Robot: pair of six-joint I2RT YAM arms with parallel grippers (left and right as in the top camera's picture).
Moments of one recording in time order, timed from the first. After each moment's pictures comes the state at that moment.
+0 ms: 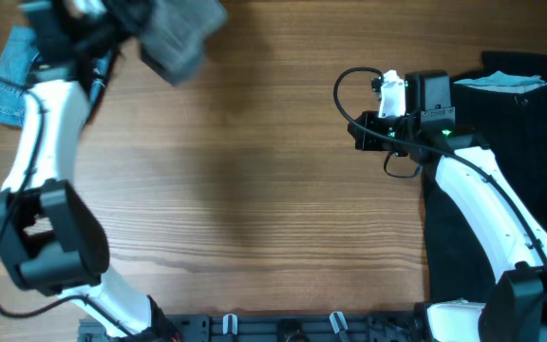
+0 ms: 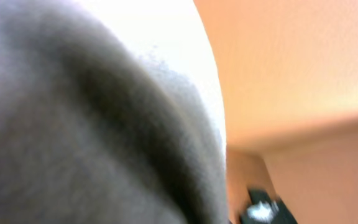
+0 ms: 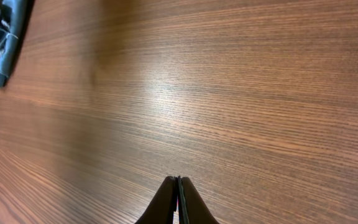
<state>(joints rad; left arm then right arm) 0.21 1.88 1.55 -0.03 0.73 -0.59 0.15 1.50 1.03 -0.49 -0.43 0.24</state>
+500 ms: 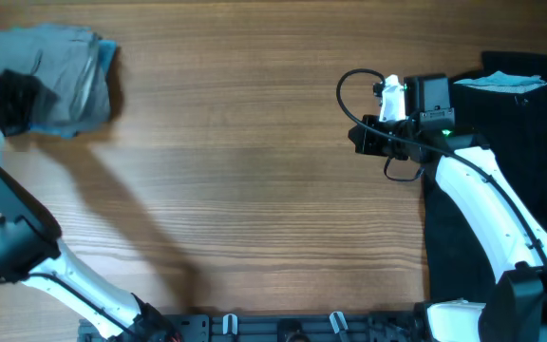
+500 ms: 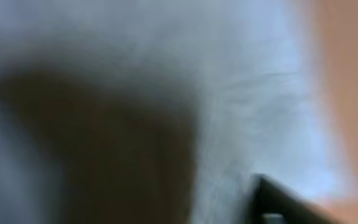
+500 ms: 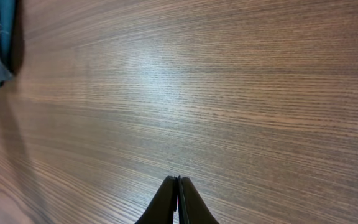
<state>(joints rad) 0.64 2.12 1.56 -0.35 0.37 -0.58 0.15 1.50 1.03 -0.55 -0.43 0.28</state>
